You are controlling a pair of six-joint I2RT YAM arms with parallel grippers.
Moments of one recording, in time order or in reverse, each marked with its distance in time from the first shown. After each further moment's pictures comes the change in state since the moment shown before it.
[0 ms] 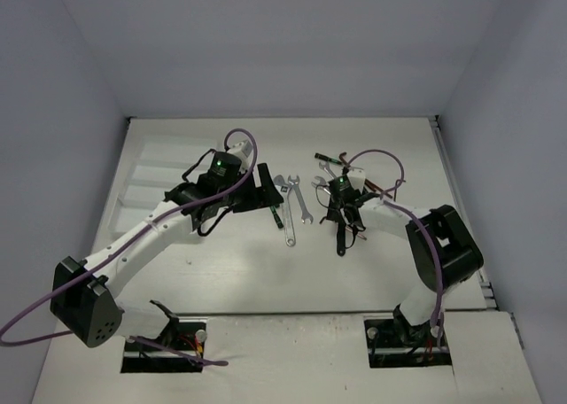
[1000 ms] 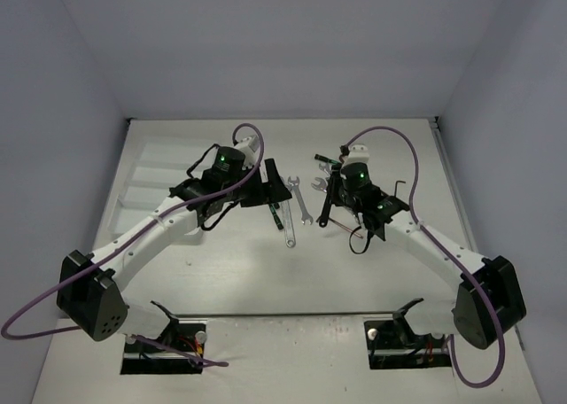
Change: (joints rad) left arm 0.000 0.050 0.045 0.070 0.074 0.024; right arm 0.067 -0.367 0.028 0.054 -0.094 -0.212
